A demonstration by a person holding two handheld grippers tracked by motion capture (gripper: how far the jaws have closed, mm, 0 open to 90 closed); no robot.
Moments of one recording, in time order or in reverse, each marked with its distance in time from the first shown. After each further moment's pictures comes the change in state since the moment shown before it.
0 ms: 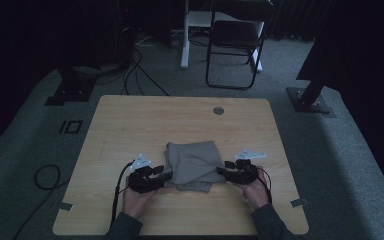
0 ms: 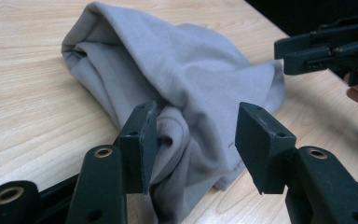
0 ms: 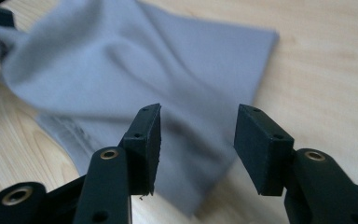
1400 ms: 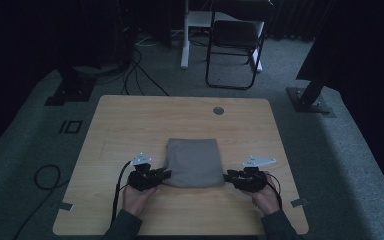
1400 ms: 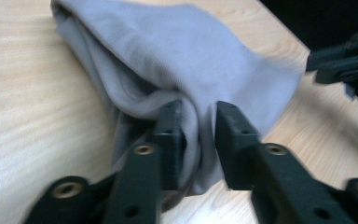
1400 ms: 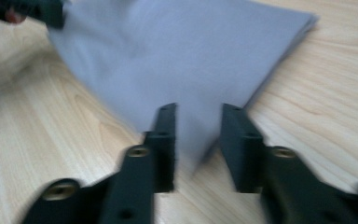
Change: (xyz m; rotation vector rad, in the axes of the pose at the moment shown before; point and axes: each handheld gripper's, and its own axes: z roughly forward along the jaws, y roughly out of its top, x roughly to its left) left arm 0.008 0.002 0.004 0.060 -0.032 -0.069; right arm 0.001 -0.014 -0.030 0.022 0.096 -0.051
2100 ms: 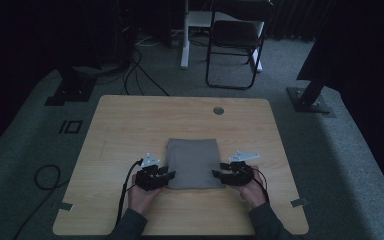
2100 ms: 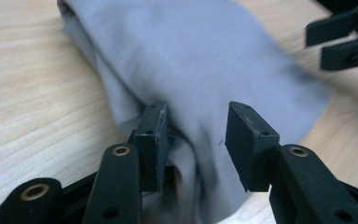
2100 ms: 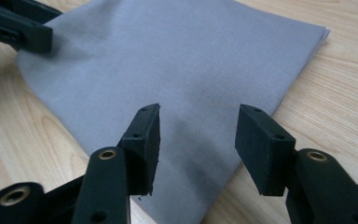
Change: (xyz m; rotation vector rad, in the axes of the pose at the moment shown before) left arm -0.006 -0.002 0.025 0.043 0.107 0.083; right arm 0.005 0.016 0.040 0.018 -0.064 -0.021
